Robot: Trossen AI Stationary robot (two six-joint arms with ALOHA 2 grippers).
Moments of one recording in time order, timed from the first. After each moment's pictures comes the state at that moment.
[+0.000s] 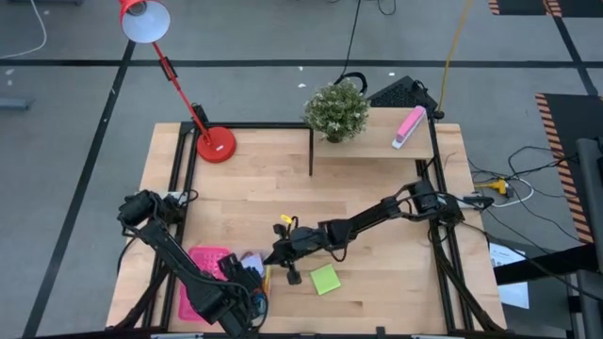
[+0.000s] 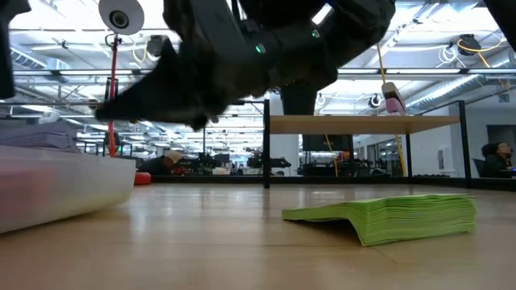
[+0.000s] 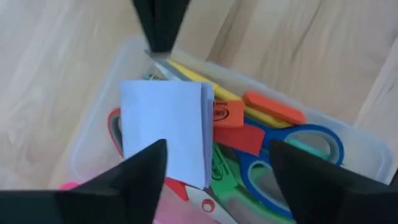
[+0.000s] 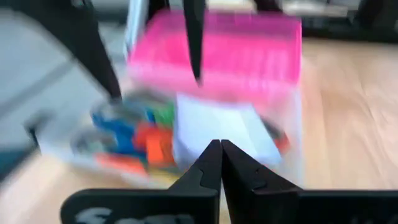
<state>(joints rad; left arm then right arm) -0.82 1.92 1.48 -1.10 -0.39 -1.25 0.25 2.20 1.34 0.48 -0.11 0.06</state>
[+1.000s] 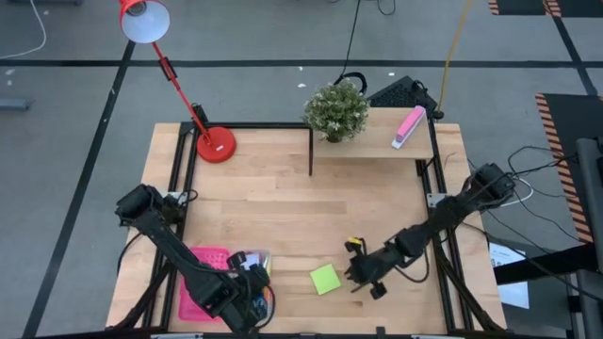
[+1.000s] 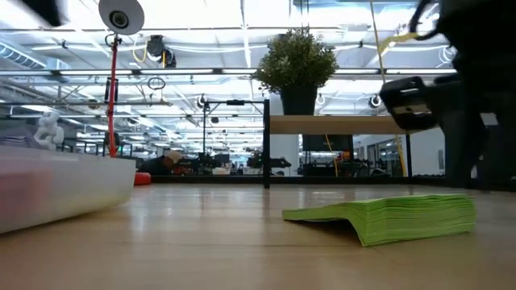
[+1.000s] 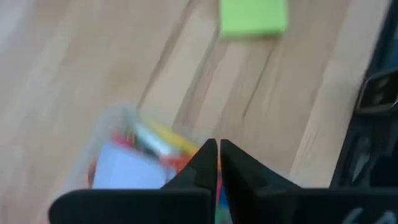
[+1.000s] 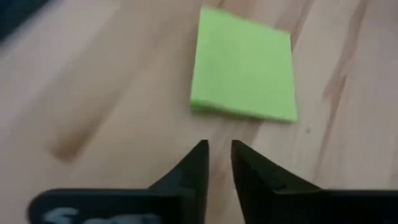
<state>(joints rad) -0.77 1.87 1.53 -1.00 -0.45 -1.15 0.59 1.63 0.68 0.09 0.12 0.05</state>
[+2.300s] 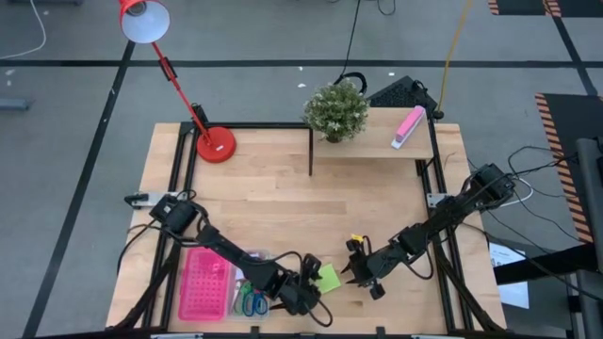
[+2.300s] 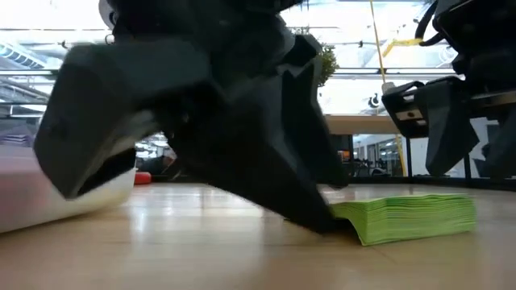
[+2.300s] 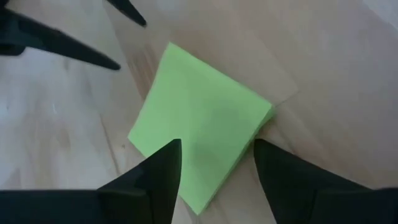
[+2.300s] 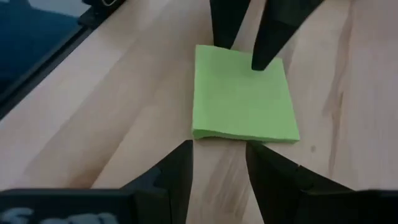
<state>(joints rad) -0.55 2.22 1.53 -0.26 -0.40 0.23 0.60 1.64 0.58 0.35 0.12 0.11</state>
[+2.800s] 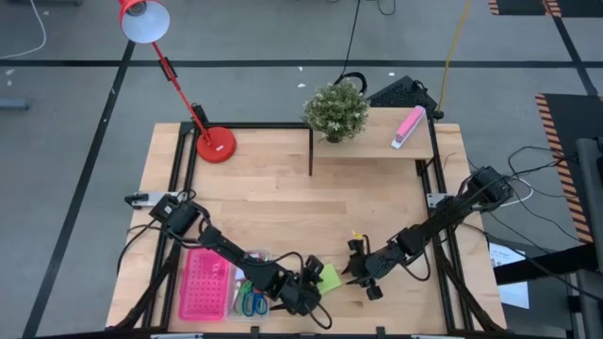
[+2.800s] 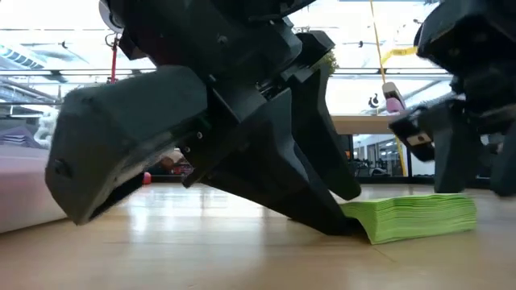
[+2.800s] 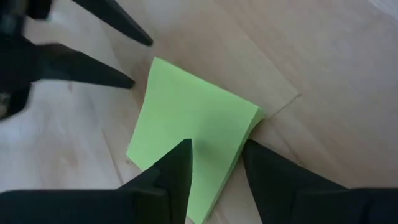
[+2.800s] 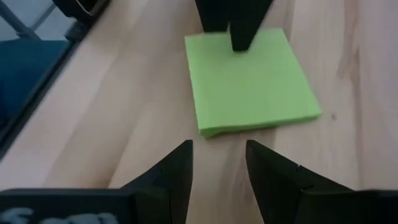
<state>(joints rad) -0.54 2.25 1.53 -0.22 -0.41 0.32 0.59 1.67 0.58 0.37 0.10 0.33</state>
